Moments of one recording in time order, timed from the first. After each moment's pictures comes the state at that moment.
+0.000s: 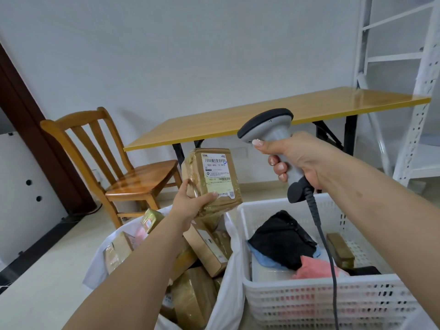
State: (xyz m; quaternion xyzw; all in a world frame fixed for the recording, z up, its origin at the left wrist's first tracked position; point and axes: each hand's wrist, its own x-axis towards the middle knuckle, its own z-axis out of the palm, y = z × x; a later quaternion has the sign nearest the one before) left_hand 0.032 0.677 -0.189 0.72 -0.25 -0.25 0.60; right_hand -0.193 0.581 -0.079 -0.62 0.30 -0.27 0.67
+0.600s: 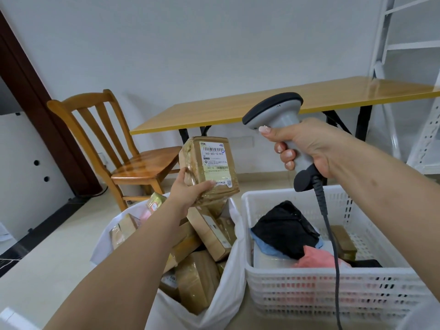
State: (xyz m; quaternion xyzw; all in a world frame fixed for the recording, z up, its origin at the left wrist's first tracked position) left_hand 0.060 0.685 -0.203 0.73 -0.24 -0.23 0.59; right_hand -0.186 0.583 -0.081 -0.62 0.29 -0.26 0.68
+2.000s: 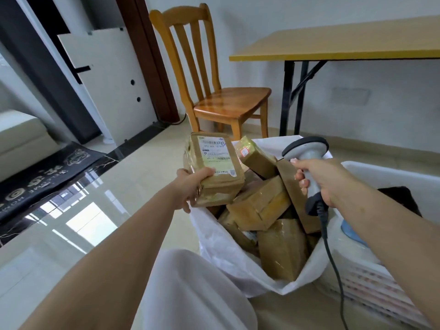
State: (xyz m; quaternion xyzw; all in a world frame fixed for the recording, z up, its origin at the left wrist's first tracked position) left_hand 0.192 0.896 -0.285 0.84 0.01 -0.28 0.48; right_hand 0.037 0.649 -0.254 -0.57 0.39 -0.03 0.72
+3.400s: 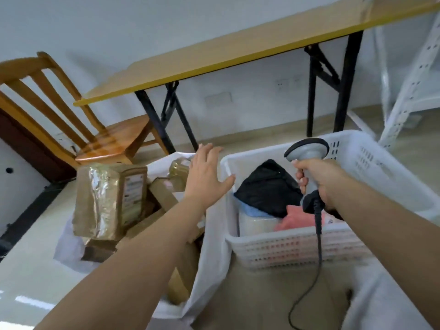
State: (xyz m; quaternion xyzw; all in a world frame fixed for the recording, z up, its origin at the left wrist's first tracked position) left_hand 0.020 0.608 -0.288 0.80 -0.55 0.10 0.21; right_hand -0.188 0.468 -0.291 -0.40 0.50 -0.25 0.73
